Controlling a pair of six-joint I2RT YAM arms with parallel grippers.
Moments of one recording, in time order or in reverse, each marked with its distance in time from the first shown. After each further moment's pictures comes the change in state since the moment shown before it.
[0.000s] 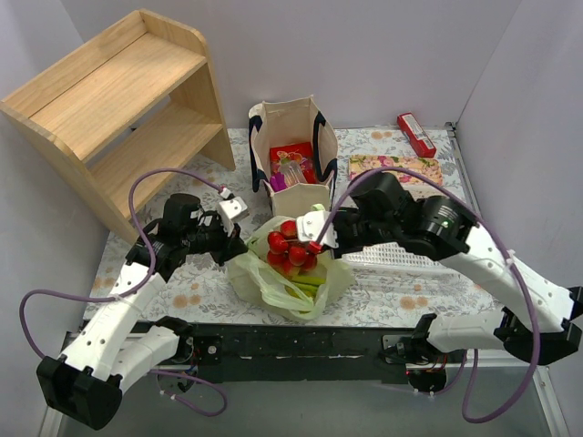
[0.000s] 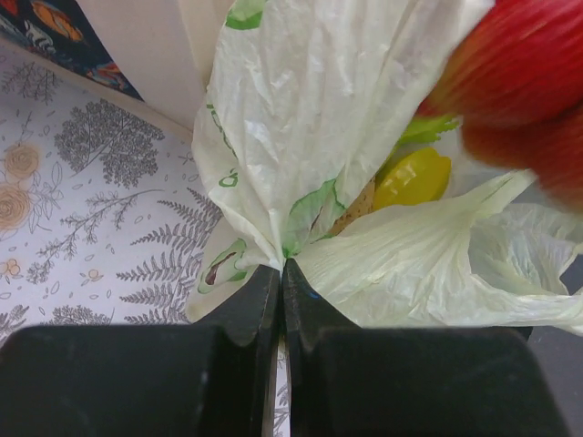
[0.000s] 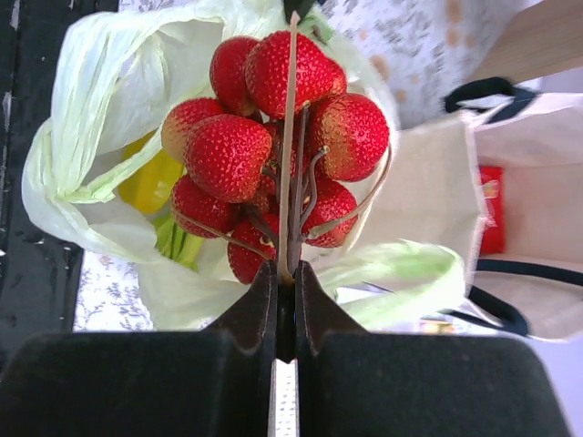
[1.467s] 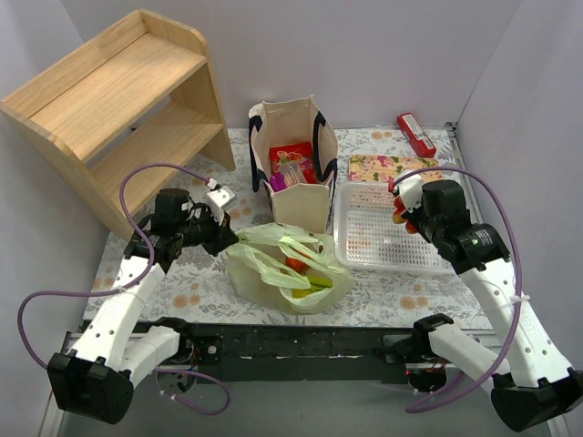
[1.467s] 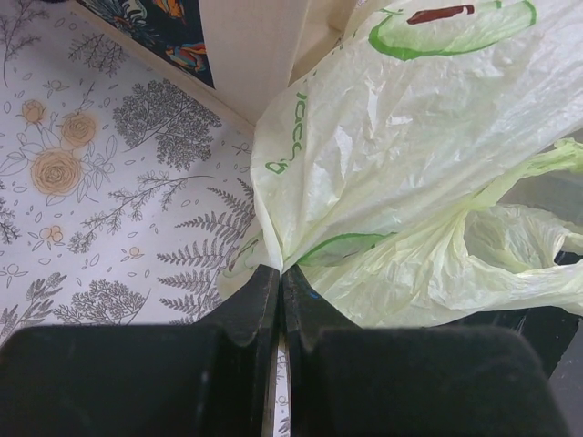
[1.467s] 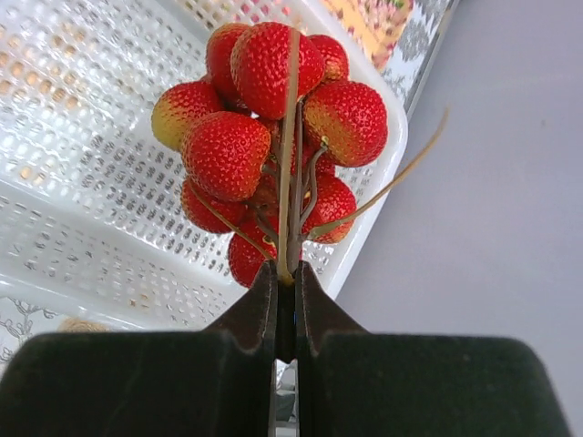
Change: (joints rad) left arm 0.142 0.045 -0.015 0.045 0.012 -0.009; right arm -0.670 -0.341 -0.503 0.151 0.536 0.254
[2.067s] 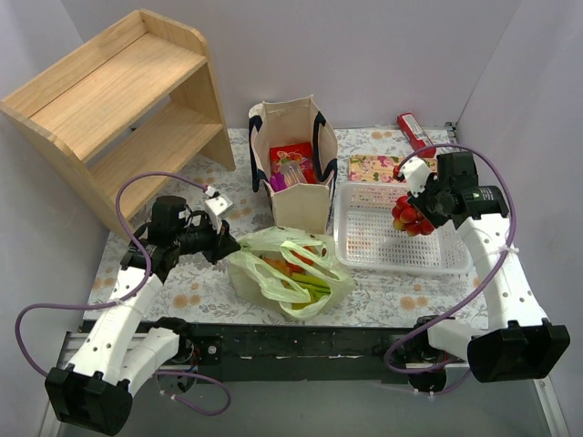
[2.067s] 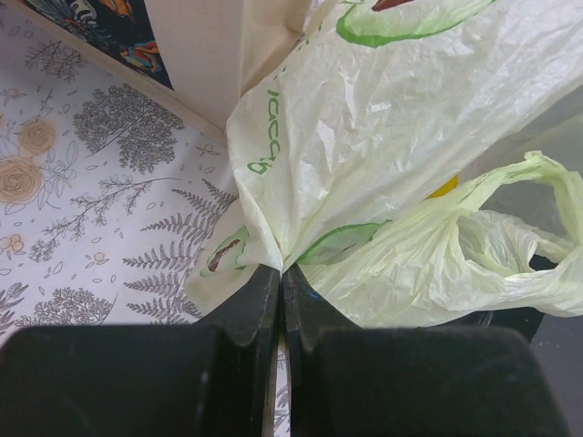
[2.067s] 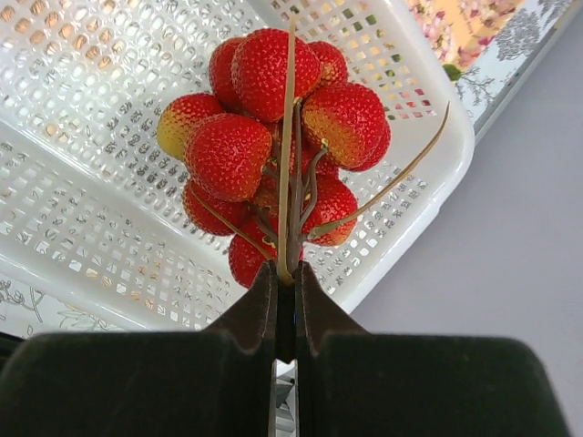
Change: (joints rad) left arm 0.000 -0.078 -0.045 -0.012 0.064 -0.008; right arm -0.264 0.262 0.174 -0.116 -0.320 -0.174
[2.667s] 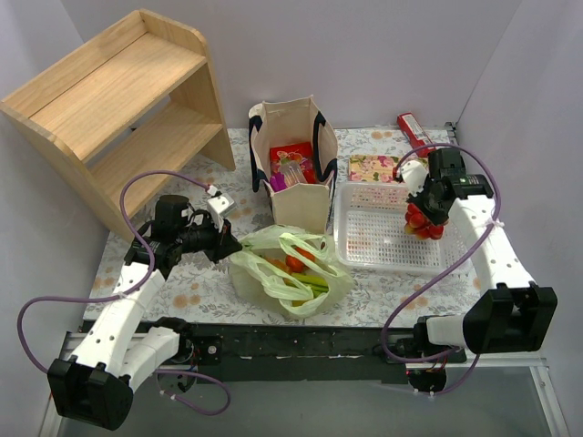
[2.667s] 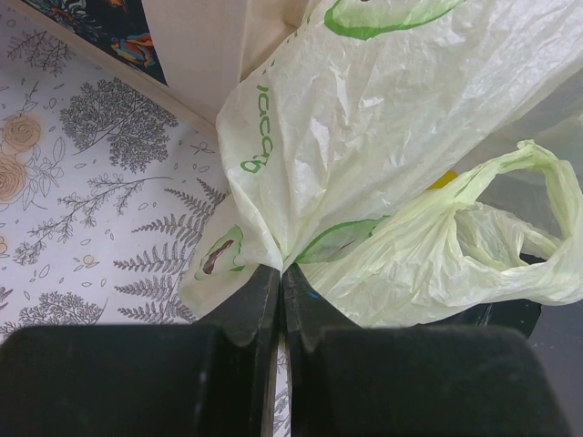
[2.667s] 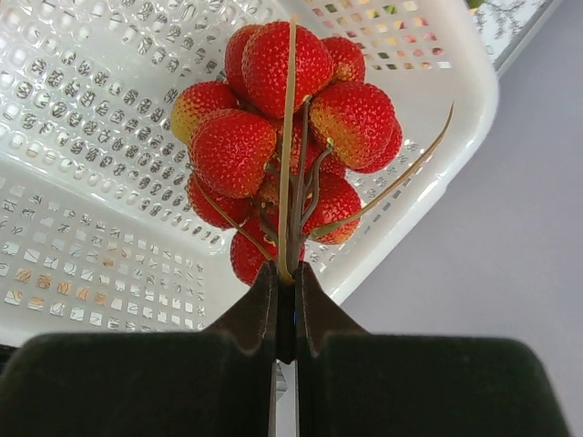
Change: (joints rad) left arm 0.000 0.036 -0.013 0.025 0.025 -0.011; right arm -0.030 0.154 -0.006 0.005 0.133 -0.018
